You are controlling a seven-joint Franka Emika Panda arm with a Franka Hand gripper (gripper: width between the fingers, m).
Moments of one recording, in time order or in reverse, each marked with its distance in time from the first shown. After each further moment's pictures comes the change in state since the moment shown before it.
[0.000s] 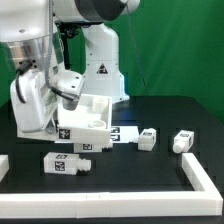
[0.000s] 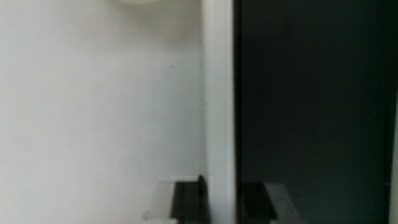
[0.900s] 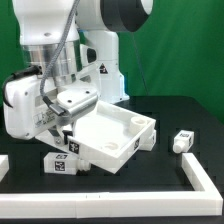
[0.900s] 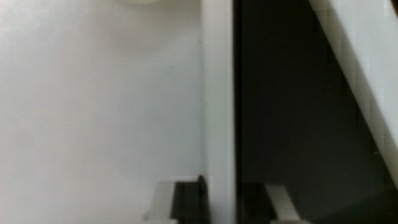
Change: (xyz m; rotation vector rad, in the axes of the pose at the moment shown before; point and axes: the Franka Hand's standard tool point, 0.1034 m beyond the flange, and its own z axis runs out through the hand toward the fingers) arm -0.027 -0.020 0.010 0.089 0.039 0.352
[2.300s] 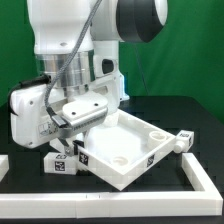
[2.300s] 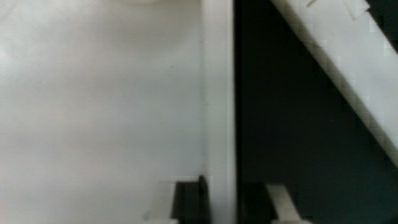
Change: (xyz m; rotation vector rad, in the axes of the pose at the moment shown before) arm -0.031 0.001 0.015 0.019 0.016 0.093
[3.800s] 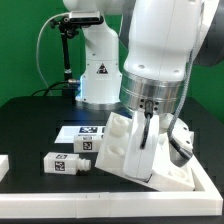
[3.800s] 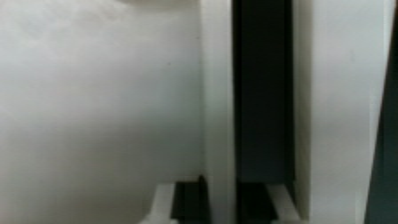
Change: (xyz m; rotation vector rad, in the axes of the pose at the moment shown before) arm -0.085 0.031 0.027 0.006 0.214 -0.490
